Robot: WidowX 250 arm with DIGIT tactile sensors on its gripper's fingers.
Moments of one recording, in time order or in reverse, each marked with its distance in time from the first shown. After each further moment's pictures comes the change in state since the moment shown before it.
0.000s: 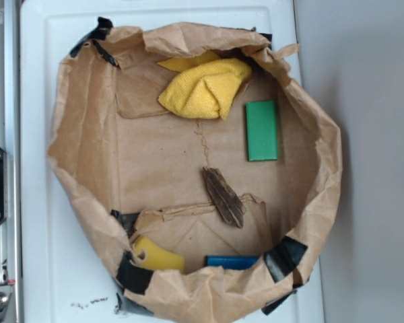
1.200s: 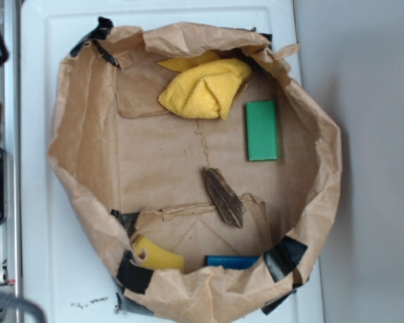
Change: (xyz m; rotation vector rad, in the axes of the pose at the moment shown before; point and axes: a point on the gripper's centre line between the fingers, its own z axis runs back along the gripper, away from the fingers) arm 0.026 -0.005 -0.009 -0.143 0.053 -0.055
